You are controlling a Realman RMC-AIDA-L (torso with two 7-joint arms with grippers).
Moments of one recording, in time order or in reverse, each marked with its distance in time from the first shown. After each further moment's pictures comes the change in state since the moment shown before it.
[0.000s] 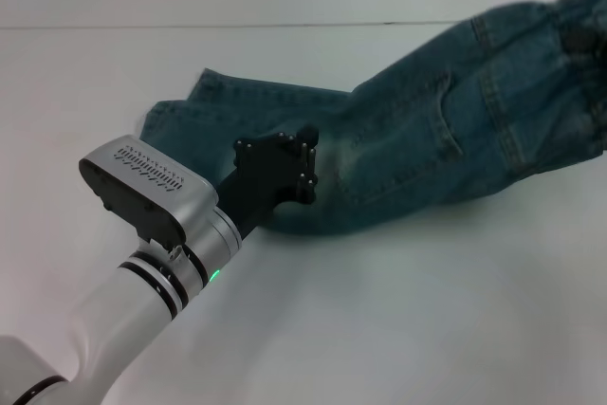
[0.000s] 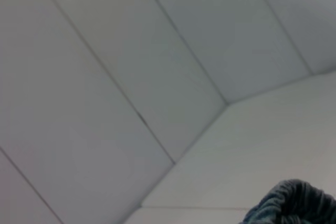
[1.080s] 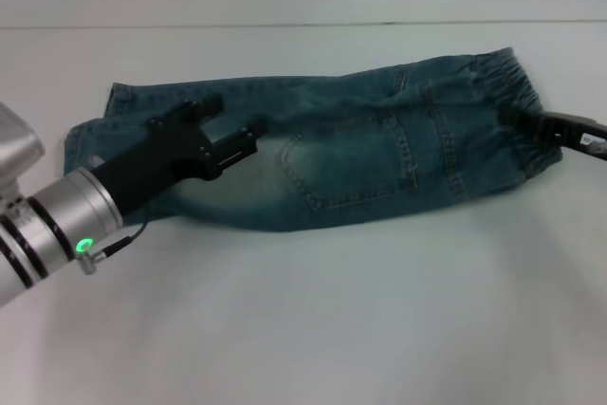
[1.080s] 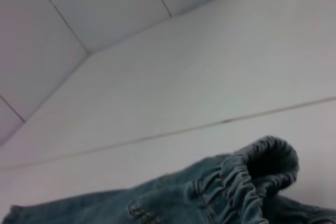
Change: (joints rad) left arm 0.117 0.001 0.222 0.590 0.227 0.262 -0.873; right arm 0.095 0.030 -0.153 0.411 -0.003 0.605 -0.257
